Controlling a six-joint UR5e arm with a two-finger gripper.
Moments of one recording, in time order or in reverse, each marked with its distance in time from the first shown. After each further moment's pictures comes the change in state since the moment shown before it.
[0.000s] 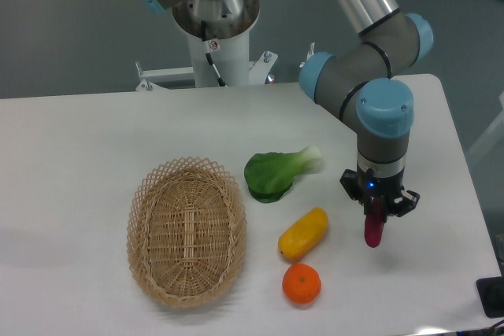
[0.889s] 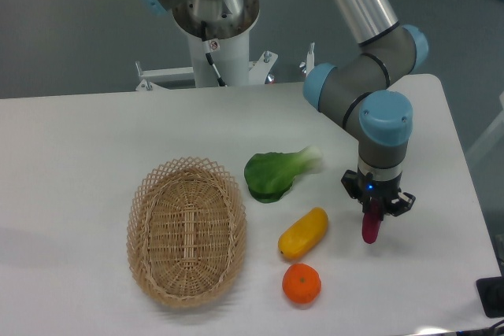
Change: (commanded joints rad) arm -0.002 -0.020 -0.058 0.018 -0.002 0.009
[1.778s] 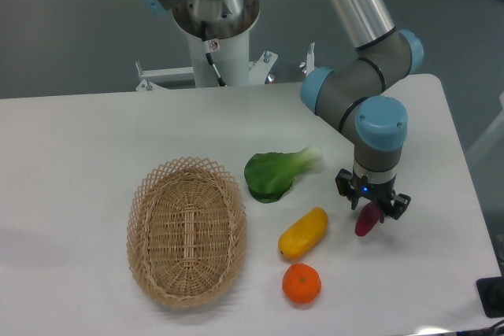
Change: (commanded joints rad) arm -0.003 -0.011 0.026 0.012 0.002 -0.005
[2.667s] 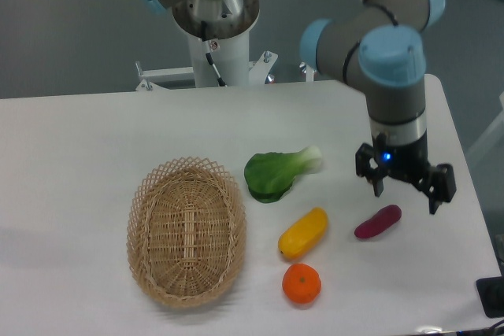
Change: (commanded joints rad) arm -0.005 0.224 0.196 -0.230 0.000 0.142
